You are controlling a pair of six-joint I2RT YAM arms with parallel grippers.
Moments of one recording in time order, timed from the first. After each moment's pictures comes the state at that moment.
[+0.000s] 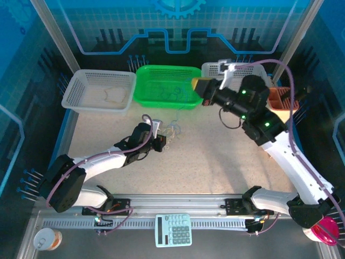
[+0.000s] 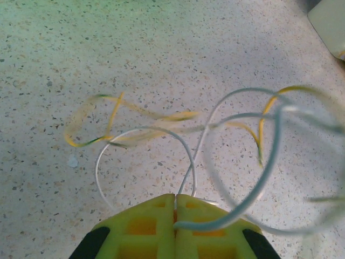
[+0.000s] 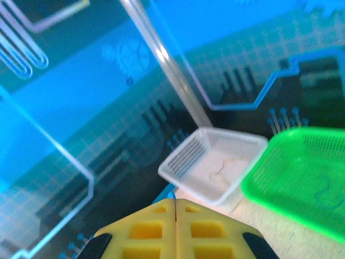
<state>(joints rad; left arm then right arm) -0.60 1.35 0.59 0.12 0.10 -0.45 0.55 1.15 1.44 -0.29 -0.26 0.52</state>
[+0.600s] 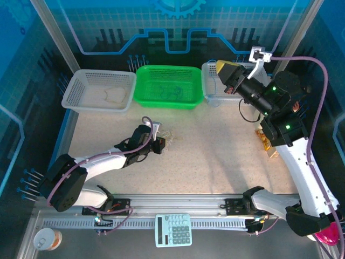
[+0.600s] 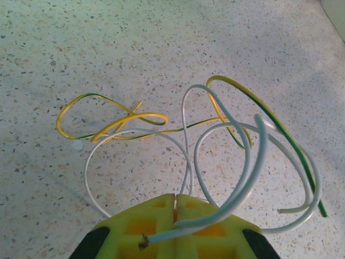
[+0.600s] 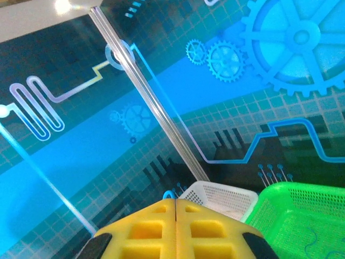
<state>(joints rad) -0.60 1.36 0.57 0.13 0.10 -0.46 0.37 1.10 1.48 -0.24 -0.34 0.60</state>
